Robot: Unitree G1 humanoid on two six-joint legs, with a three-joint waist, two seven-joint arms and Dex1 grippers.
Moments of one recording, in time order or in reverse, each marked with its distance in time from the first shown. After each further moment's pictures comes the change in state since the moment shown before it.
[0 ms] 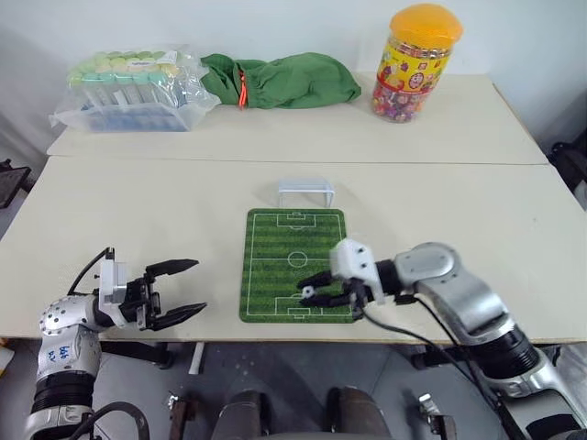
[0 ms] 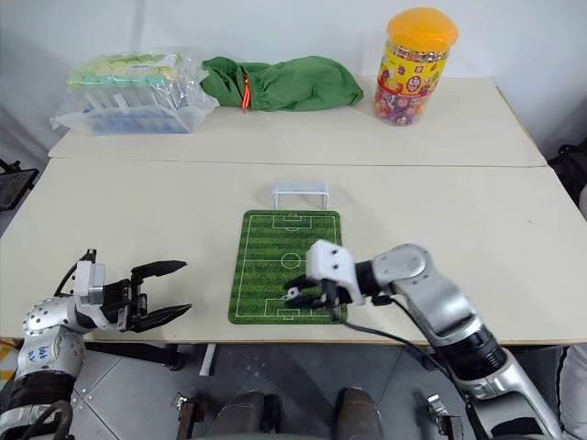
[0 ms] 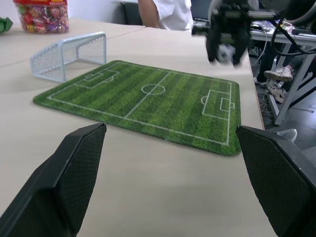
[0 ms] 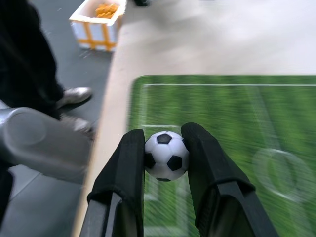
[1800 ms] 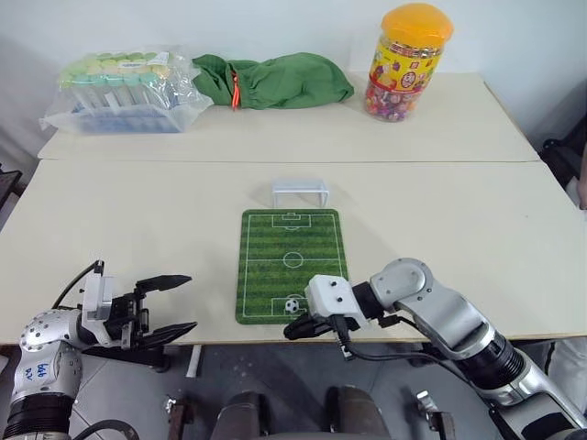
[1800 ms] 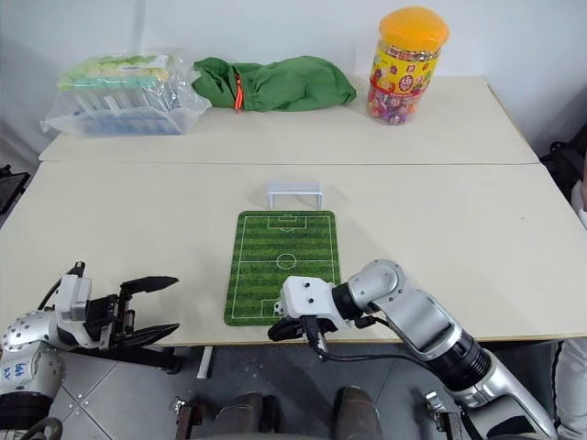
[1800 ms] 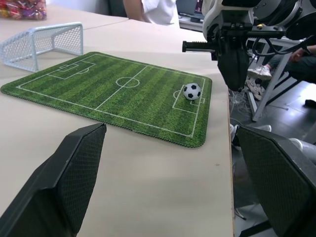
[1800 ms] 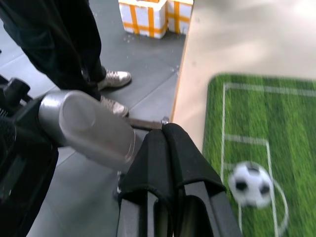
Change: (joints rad) left arm 0.148 0.089 -0.004 -0.150 -0.086 0.077 0.000; right arm 0.008 0.016 0.111 -0.083 -0.028 0.027 0.063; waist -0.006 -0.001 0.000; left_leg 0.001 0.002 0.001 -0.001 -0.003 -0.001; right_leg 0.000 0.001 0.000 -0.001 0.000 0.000
